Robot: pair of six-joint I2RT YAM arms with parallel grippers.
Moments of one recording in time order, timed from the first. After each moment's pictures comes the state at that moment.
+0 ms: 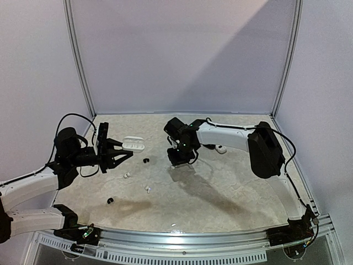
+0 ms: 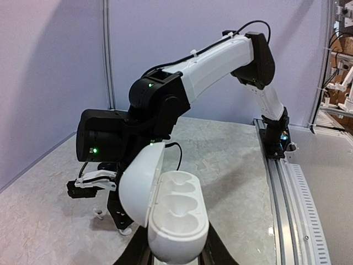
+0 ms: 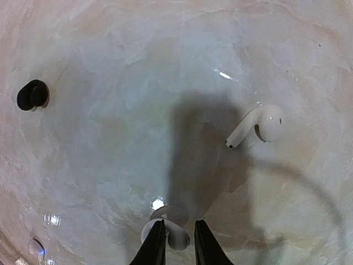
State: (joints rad) left arm -0.40 0.94 0.41 0.48 0.91 0.03; right arm 0.90 2.44 2.07 -0.81 -0.01 0.49
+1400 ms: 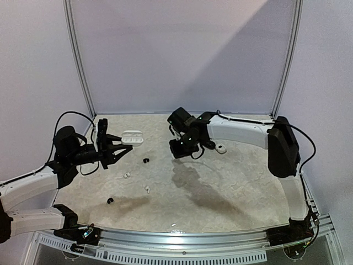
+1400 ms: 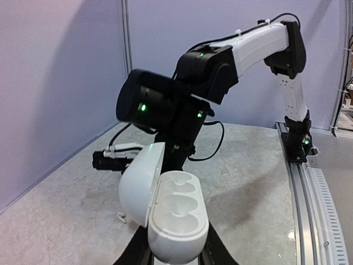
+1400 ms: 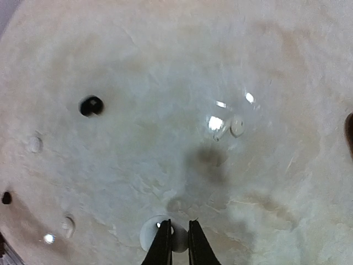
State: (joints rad) left arm -0.40 0.94 0.42 0.50 0.81 0.06; right arm 0.92 2.26 1.92 -0.75 0.06 0.48
